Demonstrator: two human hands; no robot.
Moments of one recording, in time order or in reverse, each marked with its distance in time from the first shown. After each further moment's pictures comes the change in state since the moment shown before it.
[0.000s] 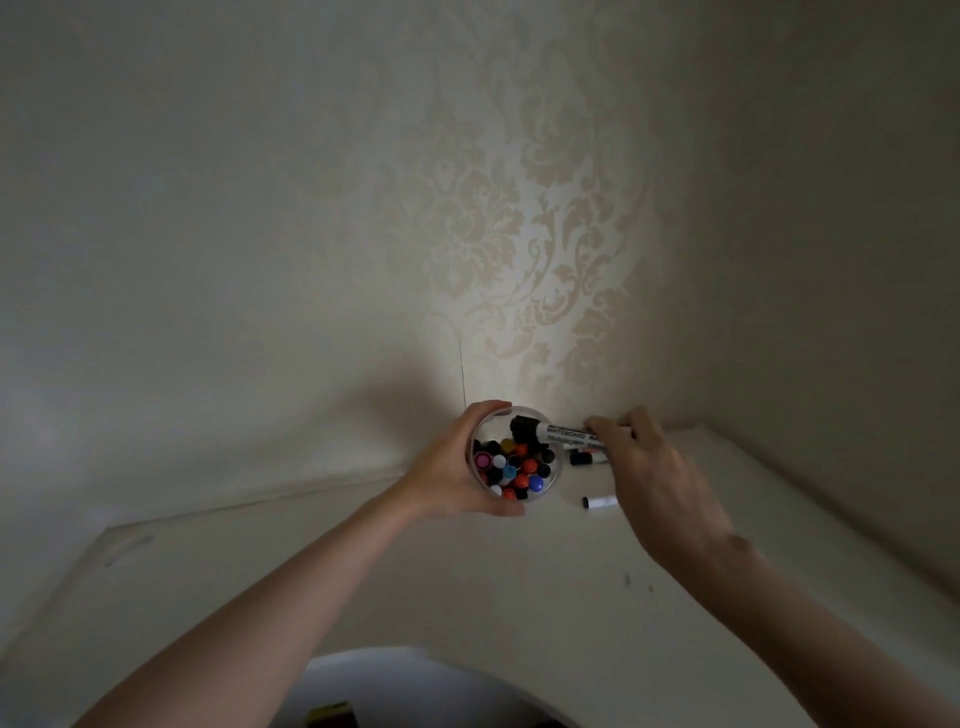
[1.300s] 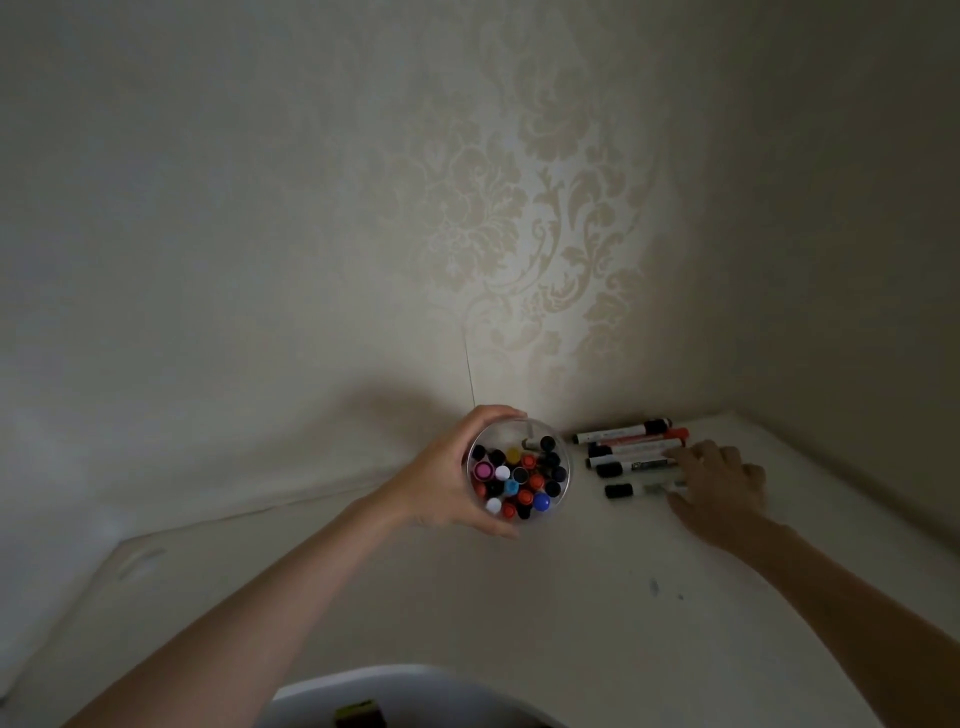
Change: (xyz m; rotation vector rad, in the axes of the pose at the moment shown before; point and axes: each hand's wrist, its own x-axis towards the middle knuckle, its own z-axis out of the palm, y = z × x) left_hand 0.002 -0.007 -0.014 0.062 -0.145 0.055; right_hand 0.027 0.131 0.126 -0.220 -0.334 0.307
